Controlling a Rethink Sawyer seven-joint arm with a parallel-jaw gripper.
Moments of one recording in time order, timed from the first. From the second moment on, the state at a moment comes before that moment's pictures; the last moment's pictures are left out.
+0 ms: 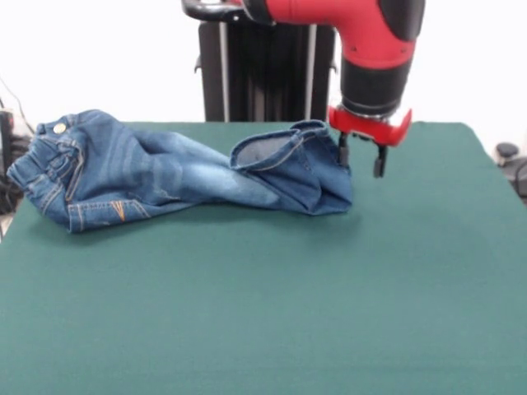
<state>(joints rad) -0.06 -0.58 0.00 1.83 0.08 0.47 2.17</state>
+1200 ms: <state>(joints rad) -0.09 -0.71 -0.17 1.78 -0.06 0.48 2.17</state>
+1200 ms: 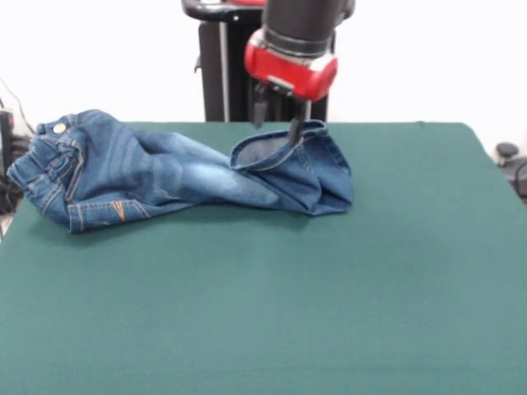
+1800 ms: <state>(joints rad) -0.19 -0.66 -0.16 1.83 -0.09 0.32 2.17</state>
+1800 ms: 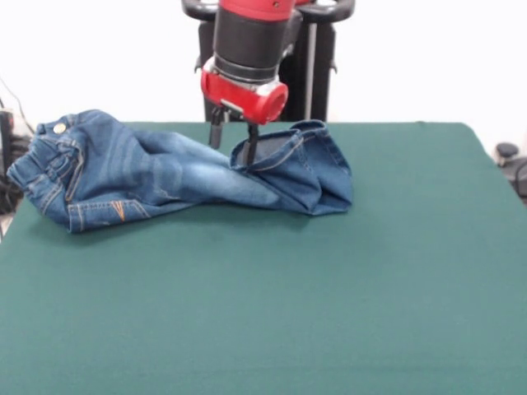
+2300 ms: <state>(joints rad) -0.21 -0.67 -0.10 1.87 -0.09 0.33 2.17</state>
